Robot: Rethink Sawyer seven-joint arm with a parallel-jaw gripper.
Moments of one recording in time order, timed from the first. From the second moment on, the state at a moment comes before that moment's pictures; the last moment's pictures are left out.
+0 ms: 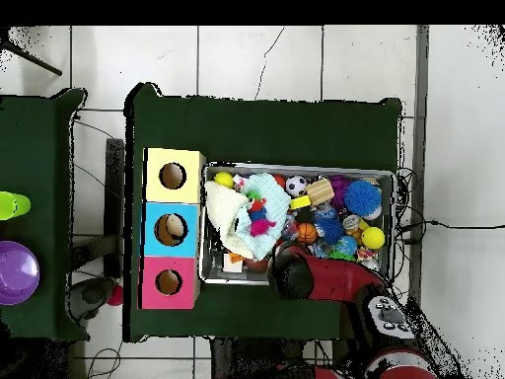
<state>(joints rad) -0.40 -0.49 -0.04 1.81 -0.34 0.12 1.58</state>
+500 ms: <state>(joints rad) -0.47 -0.51 0.03 1.84 -0.27 0.16 1.58</state>
